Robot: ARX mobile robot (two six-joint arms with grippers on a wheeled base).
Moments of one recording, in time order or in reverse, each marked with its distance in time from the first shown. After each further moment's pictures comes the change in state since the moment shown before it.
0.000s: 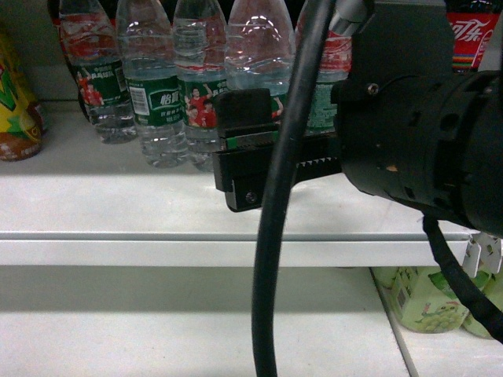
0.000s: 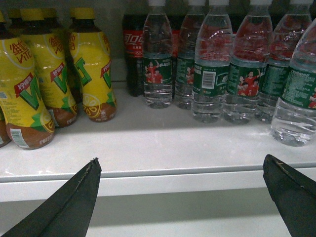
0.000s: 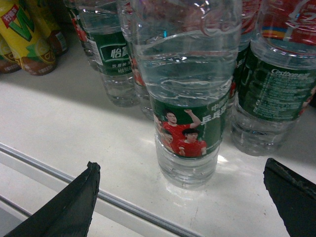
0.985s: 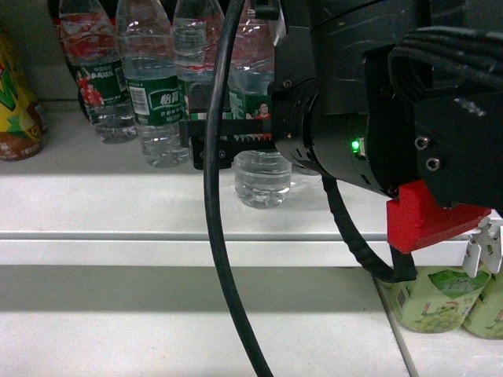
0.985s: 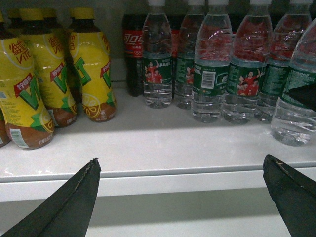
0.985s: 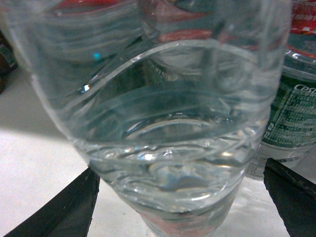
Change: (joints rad) left arm 0.000 0.000 0.000 0.000 0.000 0.000; right arm 0.016 0.239 0.266 -0.082 0.153 0.101
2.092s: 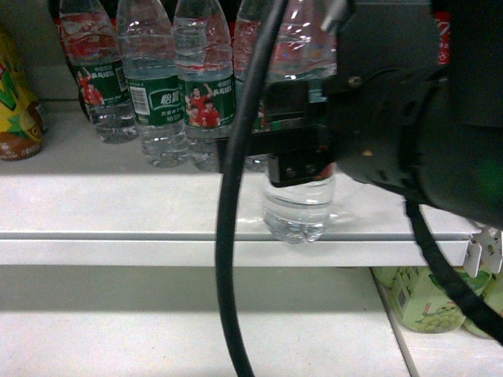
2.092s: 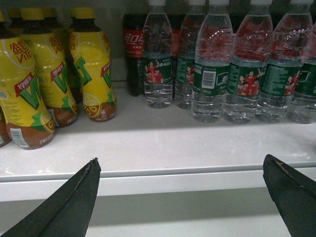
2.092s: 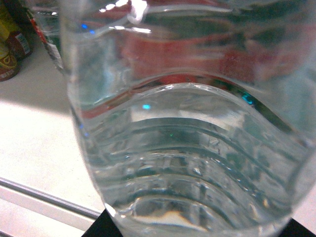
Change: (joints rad) left arm 0.000 0.000 0.000 0.000 0.000 0.000; right arm -0.025 -0.228 -0.229 0.042 -0.039 -0.095
